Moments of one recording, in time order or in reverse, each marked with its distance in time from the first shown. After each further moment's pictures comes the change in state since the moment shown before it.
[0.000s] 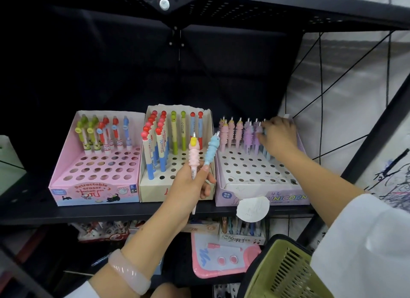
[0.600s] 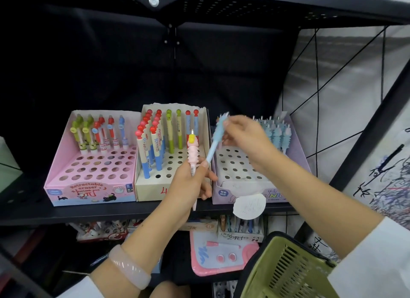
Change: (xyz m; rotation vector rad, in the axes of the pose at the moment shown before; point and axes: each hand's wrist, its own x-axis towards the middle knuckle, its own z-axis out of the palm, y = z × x) left_hand -0.001 0.004 0.008 -0.060 -0.015 -0.016; right_hand -0.051 -0.071 -0.044 1.444 -0.194 0.020
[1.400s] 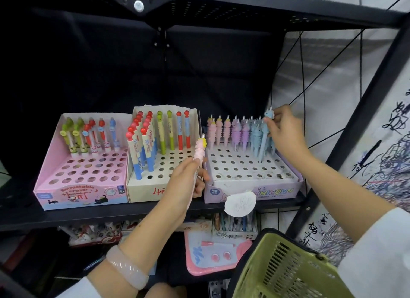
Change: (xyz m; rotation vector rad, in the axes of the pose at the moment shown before) left_hand 0.000 0.005 0.010 -0.064 0.019 -0.102; right_hand 0.013 0.028 -0.097 -0.708 0.434 -0.247
